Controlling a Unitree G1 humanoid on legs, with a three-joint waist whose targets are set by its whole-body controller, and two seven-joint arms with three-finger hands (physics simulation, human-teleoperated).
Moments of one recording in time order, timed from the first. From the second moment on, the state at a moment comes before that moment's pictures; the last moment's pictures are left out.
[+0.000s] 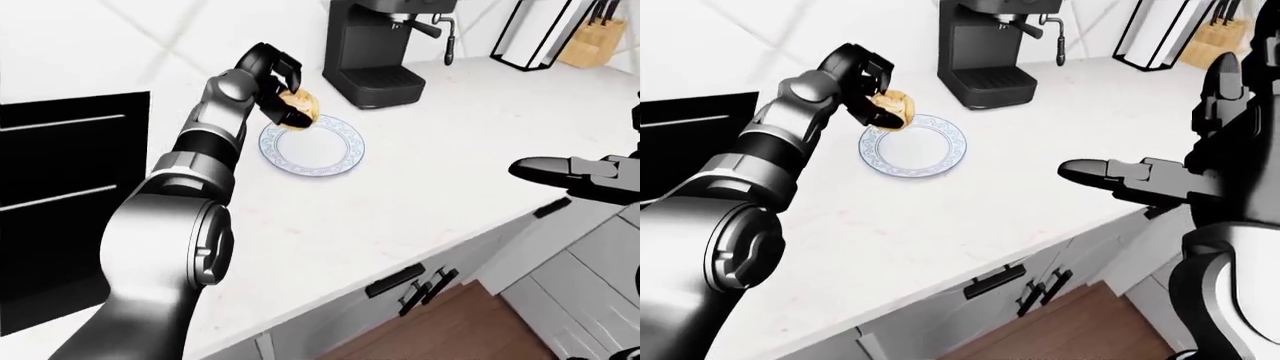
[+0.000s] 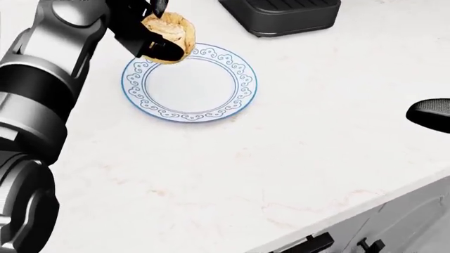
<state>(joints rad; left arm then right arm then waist) -1.51 0.25 0.14 1.38 0.45 0.06 -0.24 -0.46 -0.54 -0.56 -1.04 0.56 1.21 -0.39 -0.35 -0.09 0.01</state>
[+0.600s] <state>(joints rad) -1.45 0.22 0.13 1.39 0.47 0.06 -0.22 -0.45 -0.54 -0.56 -1.04 0.55 1.21 -0.38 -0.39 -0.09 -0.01</state>
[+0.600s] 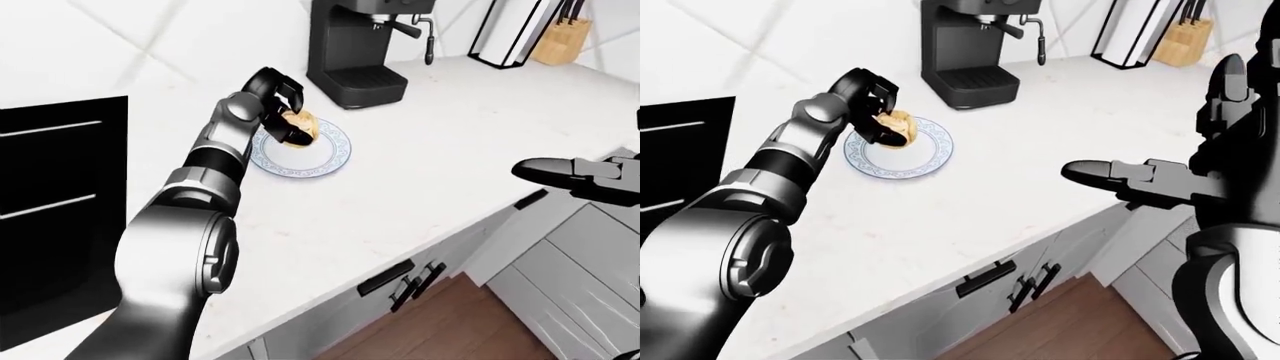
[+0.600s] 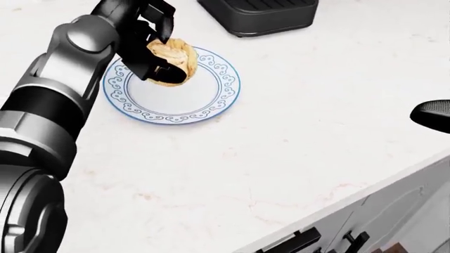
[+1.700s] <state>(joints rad) -1.46 0.24 0.15 1.39 0.49 0.07 -0.16 -0.44 -0.61 -0.59 -1.04 0.71 1.19 -0.50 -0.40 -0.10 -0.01</state>
